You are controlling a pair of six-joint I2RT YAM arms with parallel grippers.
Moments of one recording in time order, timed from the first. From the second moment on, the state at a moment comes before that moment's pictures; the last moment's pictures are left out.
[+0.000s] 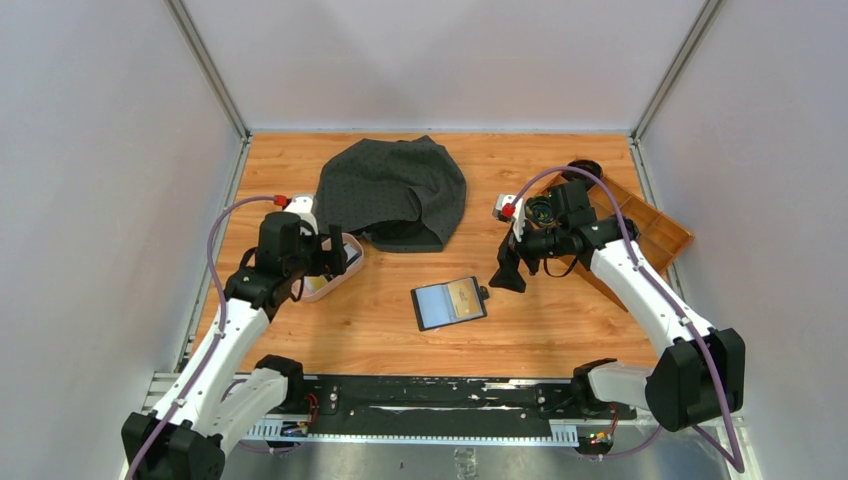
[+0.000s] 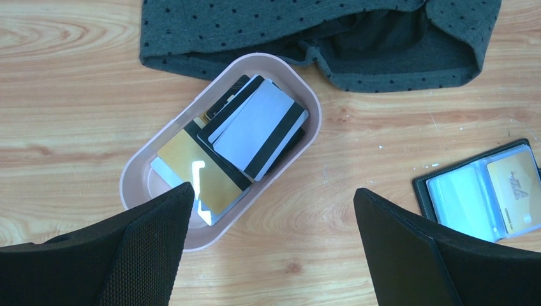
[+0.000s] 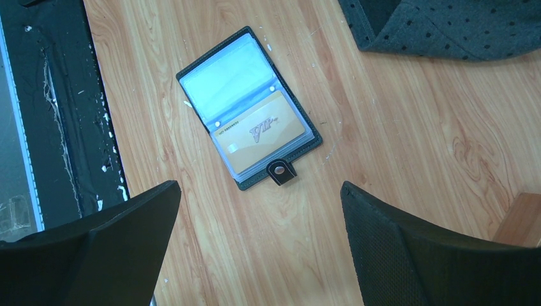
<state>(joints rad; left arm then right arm) -0.23 0.85 0.71 -0.50 -0.03 -0.21 0.30 1.22 0.98 -0.71 -0.81 -0.64</state>
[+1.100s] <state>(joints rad) -0.12 1.16 0.61 -0.24 -0.03 -0.47 0.30 1.21 0.98 -0.71 -0.84 -0.64</state>
